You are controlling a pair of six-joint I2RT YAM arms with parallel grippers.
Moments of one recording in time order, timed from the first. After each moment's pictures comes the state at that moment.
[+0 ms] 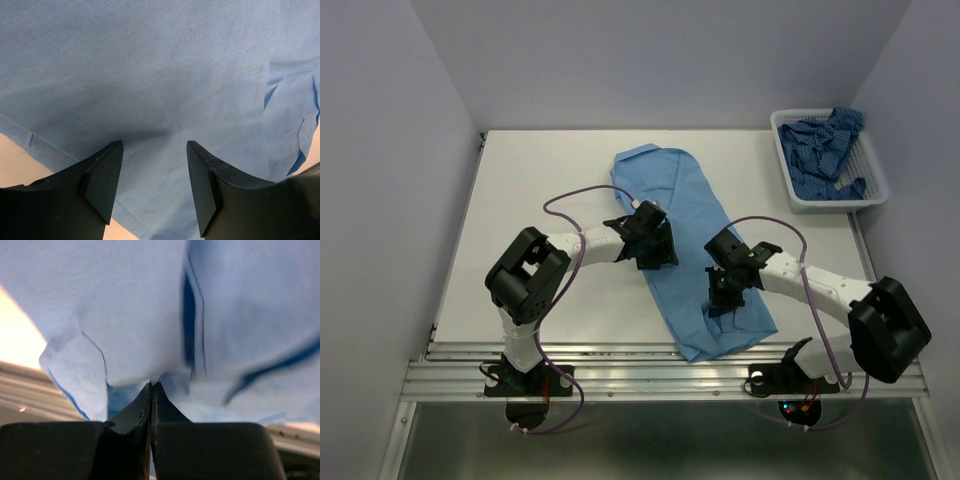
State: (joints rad) left arm -0.76 1.85 1.12 -0.23 0.09 -0.85; right arm 0.68 1.38 0.78 -0.73 -0.15 0.68
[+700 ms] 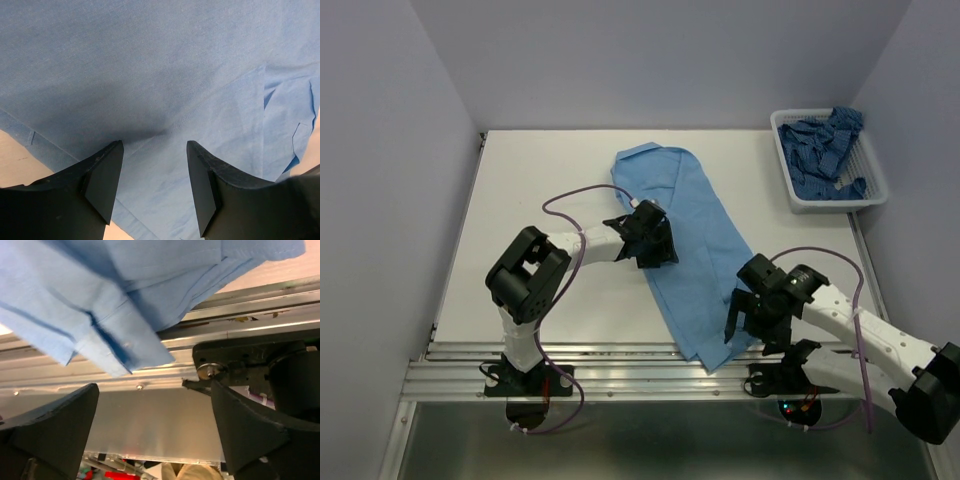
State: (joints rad) left arm -0.75 1.85 1.12 -0.21 0.08 -0.86; right arm 0.68 0.96 0.65 -1.18 -0.09 0.99
